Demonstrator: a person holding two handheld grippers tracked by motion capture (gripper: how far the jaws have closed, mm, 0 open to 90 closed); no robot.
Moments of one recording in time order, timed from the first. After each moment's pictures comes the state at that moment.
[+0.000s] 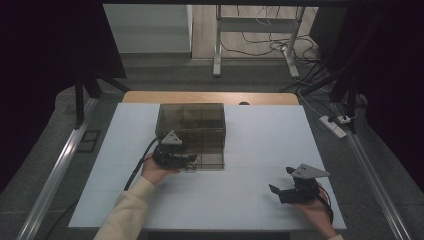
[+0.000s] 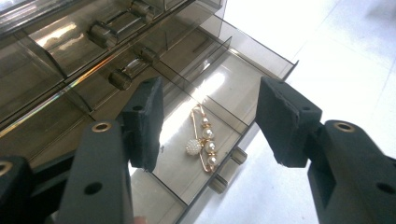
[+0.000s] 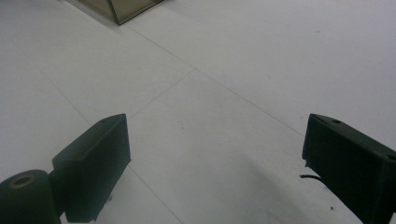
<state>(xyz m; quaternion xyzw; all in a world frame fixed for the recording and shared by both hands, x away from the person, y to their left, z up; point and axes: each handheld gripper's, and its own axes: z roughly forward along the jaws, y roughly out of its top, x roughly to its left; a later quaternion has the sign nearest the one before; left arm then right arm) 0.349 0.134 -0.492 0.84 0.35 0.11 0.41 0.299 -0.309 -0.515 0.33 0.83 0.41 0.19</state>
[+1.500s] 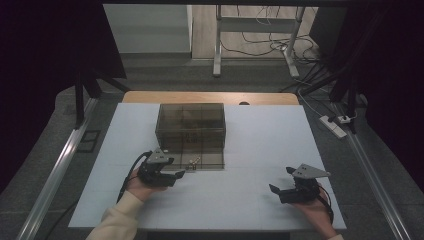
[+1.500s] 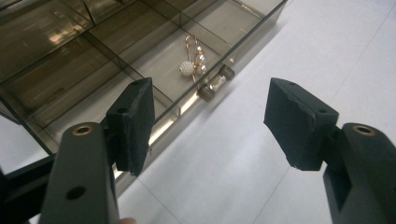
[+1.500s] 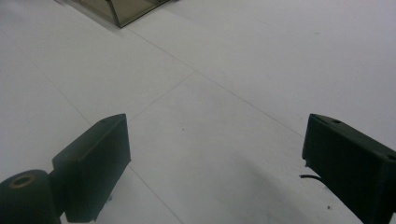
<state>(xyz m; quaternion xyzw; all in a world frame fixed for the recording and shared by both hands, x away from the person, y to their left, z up) 0.298 0.164 -0.508 0.84 0.36 0.12 0.39 0.299 -0.309 -0.514 0.33 0.83 0.41 0.19</state>
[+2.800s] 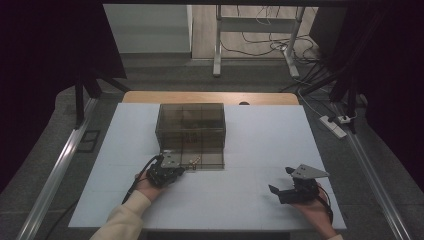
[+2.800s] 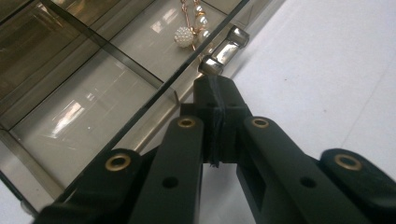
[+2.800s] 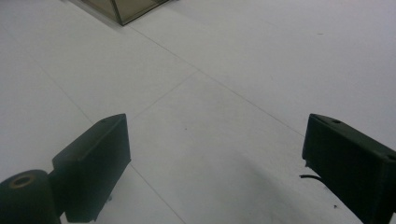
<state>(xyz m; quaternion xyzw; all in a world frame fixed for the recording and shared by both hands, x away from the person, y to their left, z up) 0.311 0.142 -0.533 0.87 0.33 0.14 0.33 0.298 -0.307 -0.514 0.33 0.83 0.41 0.19</state>
